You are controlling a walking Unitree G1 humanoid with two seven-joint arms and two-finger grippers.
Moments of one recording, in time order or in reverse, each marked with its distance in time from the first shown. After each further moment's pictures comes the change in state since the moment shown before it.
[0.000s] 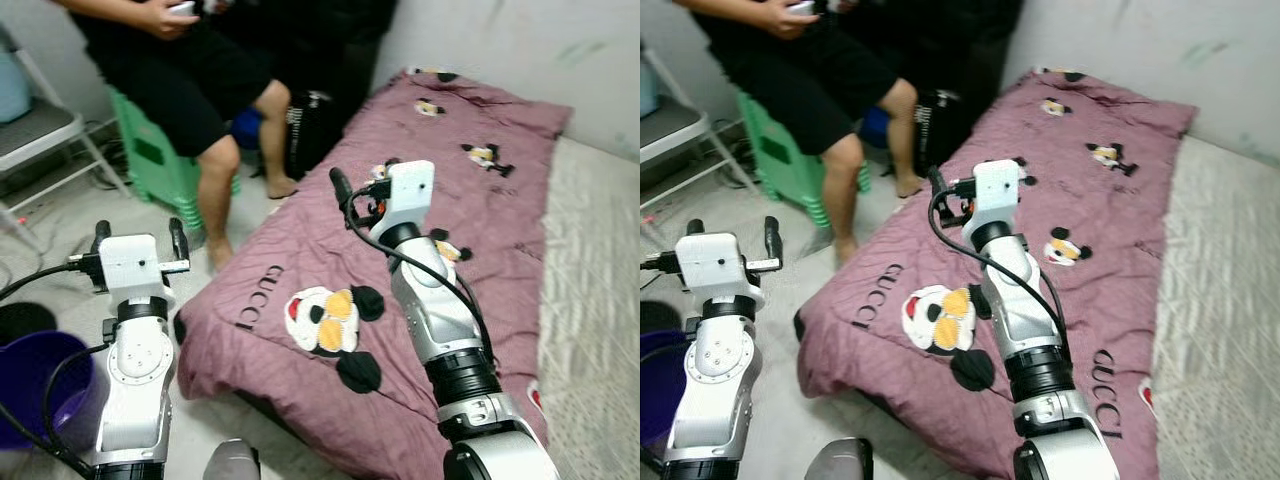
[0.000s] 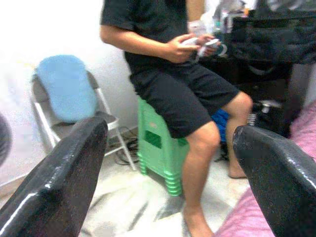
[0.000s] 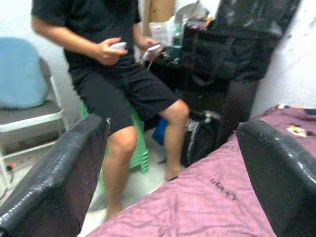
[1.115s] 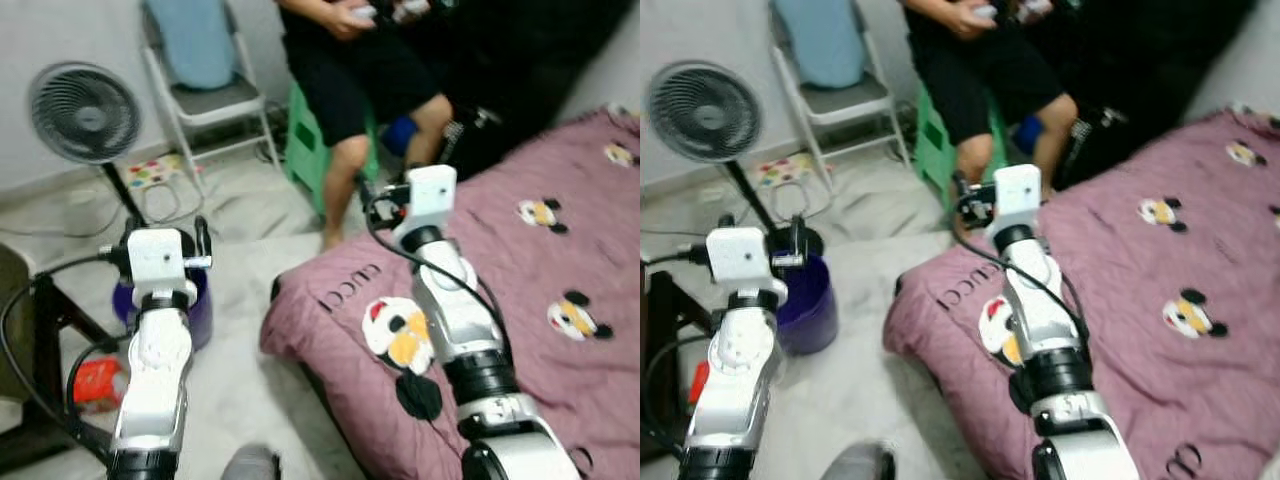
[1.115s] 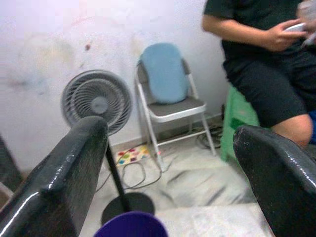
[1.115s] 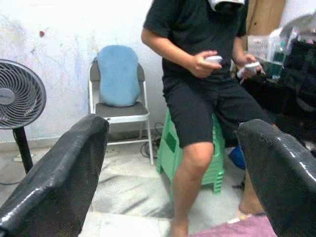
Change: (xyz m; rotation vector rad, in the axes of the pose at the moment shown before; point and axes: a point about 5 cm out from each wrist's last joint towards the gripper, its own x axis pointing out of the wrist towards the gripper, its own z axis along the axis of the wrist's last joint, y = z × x) left arm 0.007 -0.022 0.000 -0.022 -0.005 -0.090; right arm -0.005 -0.026 0.002 -0.077 -0.033 -0.074
